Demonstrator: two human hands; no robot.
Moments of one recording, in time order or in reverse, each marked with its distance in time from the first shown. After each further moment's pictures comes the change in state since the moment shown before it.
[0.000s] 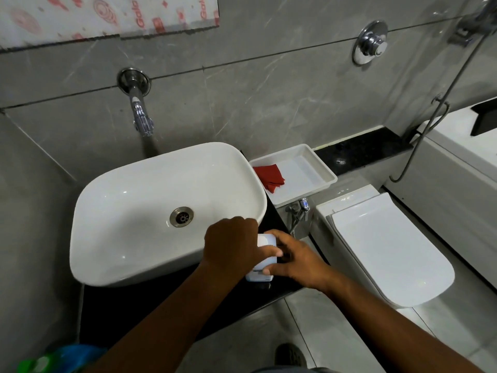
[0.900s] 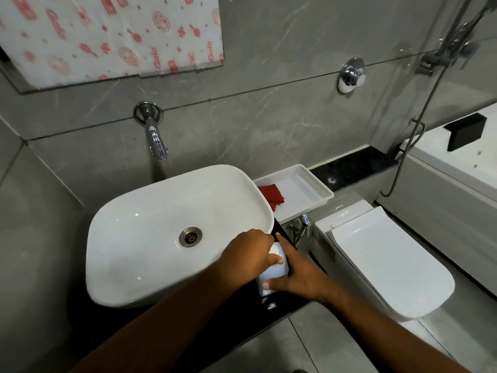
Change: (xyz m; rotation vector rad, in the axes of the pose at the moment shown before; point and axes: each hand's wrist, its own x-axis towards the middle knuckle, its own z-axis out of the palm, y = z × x) left_hand 0.007 -0.014 -0.003 -0.163 -0.145 0.219; right_hand 0.000 -0.015 0.027 -0.236 0.102 0.073
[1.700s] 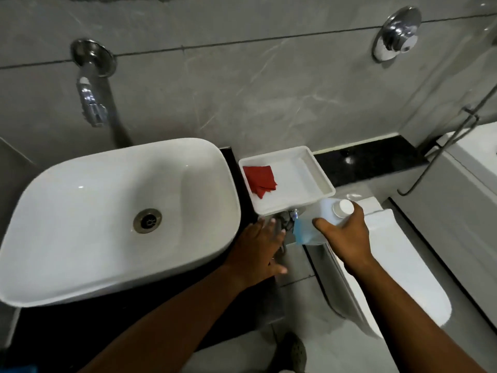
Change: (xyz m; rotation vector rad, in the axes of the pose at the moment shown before) left_hand 0.130 0.028 0.117 0.014 -0.008 0.013; right_hand 0.076 0.097 -0.159 0.234 0.630 0.199
